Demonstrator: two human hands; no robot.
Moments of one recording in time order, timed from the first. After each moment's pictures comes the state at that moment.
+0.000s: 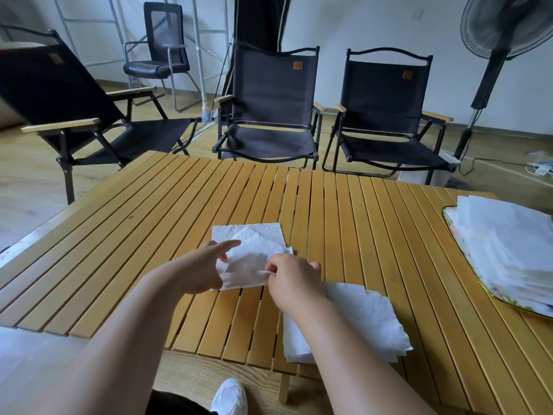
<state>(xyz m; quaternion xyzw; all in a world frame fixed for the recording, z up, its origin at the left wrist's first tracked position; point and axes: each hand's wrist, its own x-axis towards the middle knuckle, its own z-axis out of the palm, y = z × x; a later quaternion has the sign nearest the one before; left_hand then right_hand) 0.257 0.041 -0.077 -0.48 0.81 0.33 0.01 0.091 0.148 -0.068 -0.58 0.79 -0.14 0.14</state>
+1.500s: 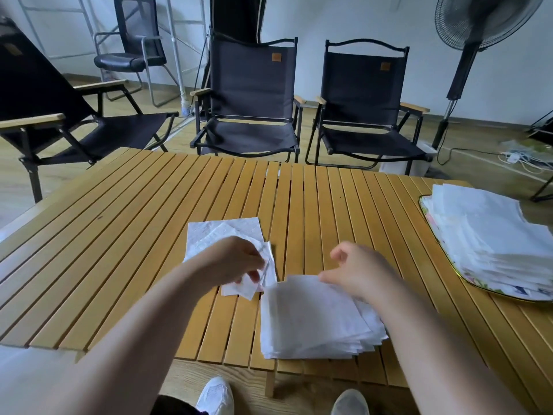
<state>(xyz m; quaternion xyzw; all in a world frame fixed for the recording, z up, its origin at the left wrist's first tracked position) 0.180 0.085 -0.043 -0.48 0.78 0.40 -0.02 -0.009 0.212 -0.021 -0.44 0.87 -0.10 0.20</state>
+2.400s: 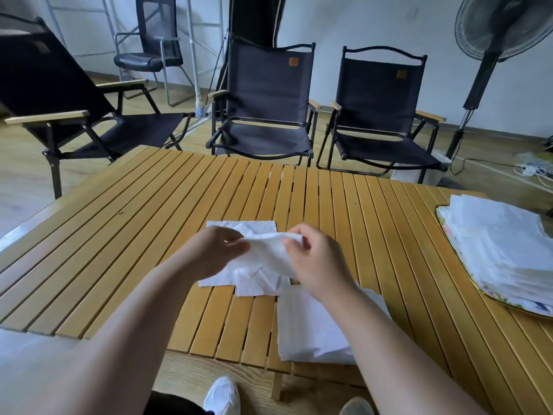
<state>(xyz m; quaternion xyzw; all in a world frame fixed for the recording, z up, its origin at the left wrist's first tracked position) 0.231 0.058 -0.047 -0.48 0.80 0.33 -0.13 0.053 0.163 -0.047 -0.54 0.71 -0.41 0.16</state>
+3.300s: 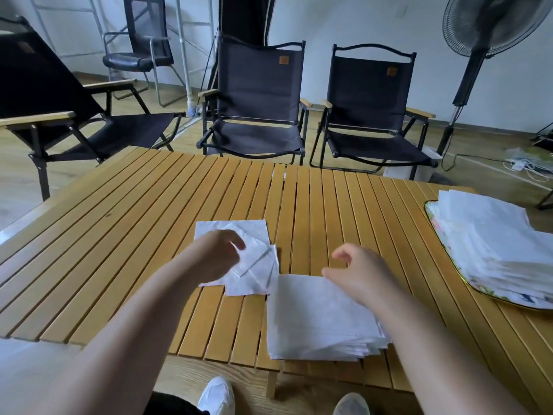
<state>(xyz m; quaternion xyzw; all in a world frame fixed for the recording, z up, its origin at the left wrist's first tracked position) 0.207 0.064 -0.050 -0.52 0.79 0.31 -0.07 -0.015 0.204 -0.043 -0.44 0.86 -0.19 0.19</state>
